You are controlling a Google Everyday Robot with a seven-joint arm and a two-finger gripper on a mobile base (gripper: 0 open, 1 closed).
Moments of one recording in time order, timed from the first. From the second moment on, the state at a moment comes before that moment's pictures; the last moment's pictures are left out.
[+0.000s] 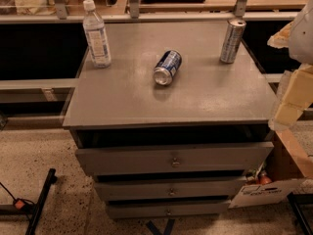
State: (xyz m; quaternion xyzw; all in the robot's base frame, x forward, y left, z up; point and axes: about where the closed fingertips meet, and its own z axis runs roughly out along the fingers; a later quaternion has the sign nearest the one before) arm 0.438 -0.217 0.976 -0.60 0.78 -0.03 0.16
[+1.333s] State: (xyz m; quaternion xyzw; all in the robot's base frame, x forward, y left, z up) arm 0.560 -0.168 0.985 -0.54 0.80 0.00 0.26
